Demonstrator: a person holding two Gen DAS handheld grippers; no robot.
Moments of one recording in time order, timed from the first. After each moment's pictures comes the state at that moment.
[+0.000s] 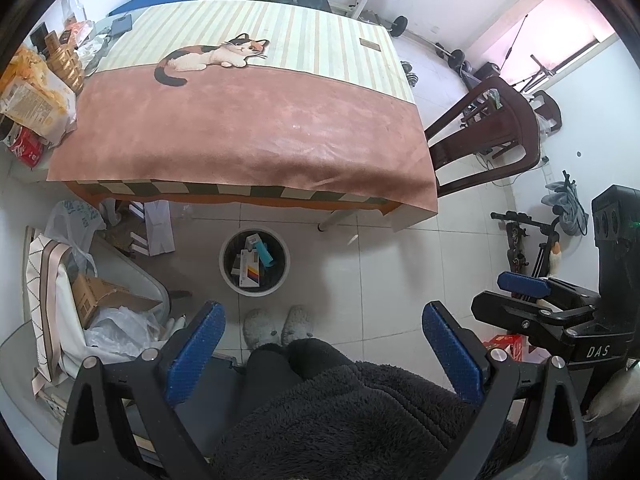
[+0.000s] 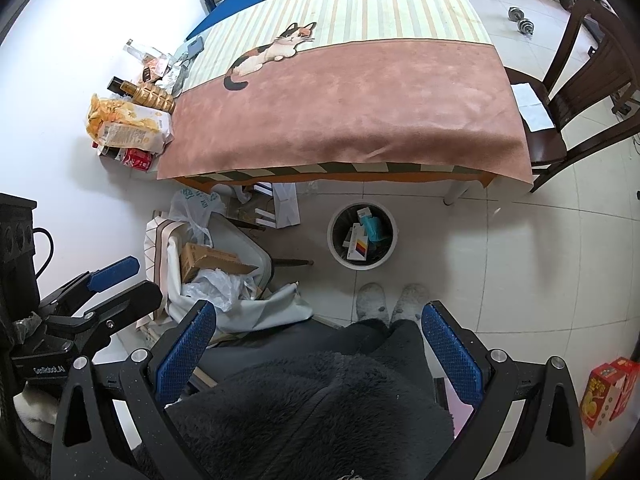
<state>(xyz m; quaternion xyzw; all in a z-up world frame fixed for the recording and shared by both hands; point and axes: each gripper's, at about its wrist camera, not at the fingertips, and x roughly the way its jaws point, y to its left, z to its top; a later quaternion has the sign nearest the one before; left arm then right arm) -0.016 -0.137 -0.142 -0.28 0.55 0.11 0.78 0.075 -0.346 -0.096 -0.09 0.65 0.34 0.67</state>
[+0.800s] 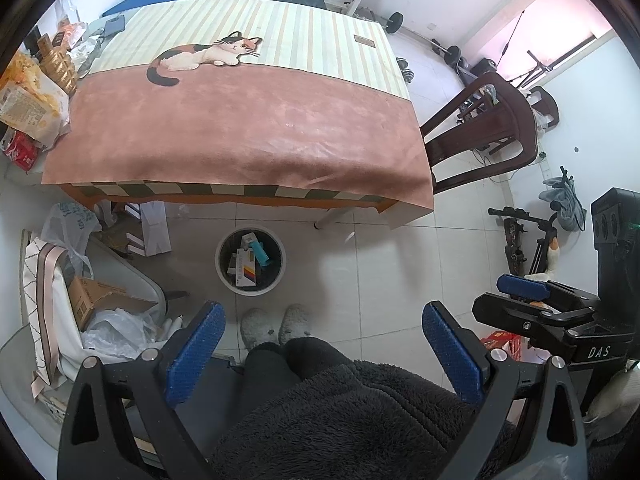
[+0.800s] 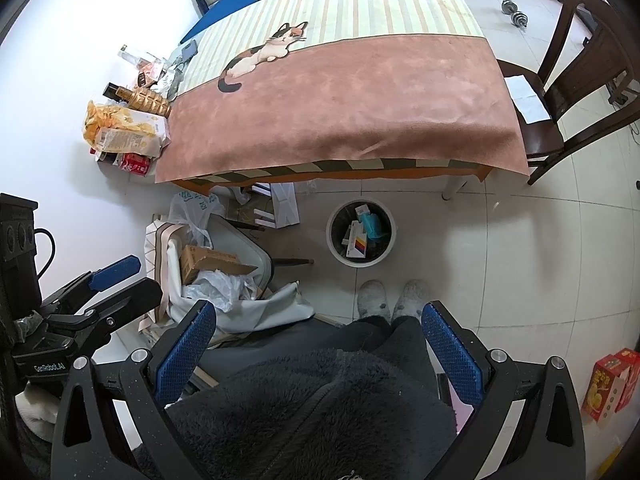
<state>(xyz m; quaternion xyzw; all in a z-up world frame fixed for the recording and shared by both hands) -0.010 -0.140 -0.143 -0.28 0.55 0.10 0.78 0.073 -0.349 -0.095 -0.07 0.66 0.33 0.67</state>
